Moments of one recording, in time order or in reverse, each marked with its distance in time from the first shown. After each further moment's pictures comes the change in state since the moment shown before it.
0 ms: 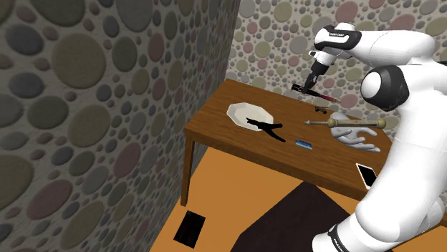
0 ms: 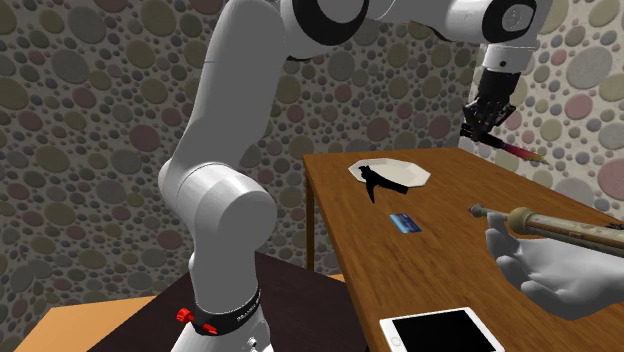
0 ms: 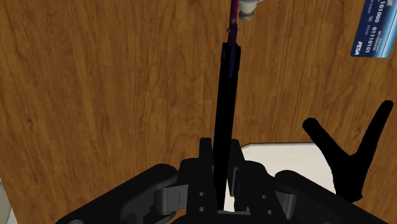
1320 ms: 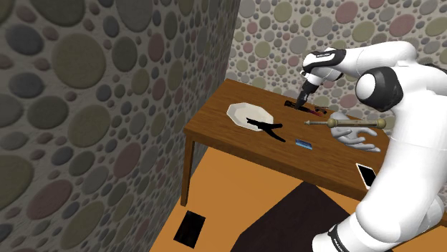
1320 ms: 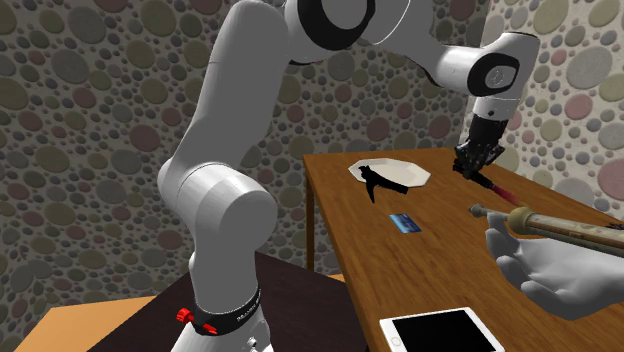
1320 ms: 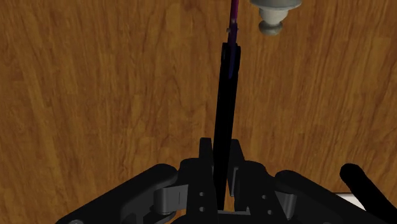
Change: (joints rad) arm 0.013 0.034 0.015 -0.223 0.033 0.248 -0.053
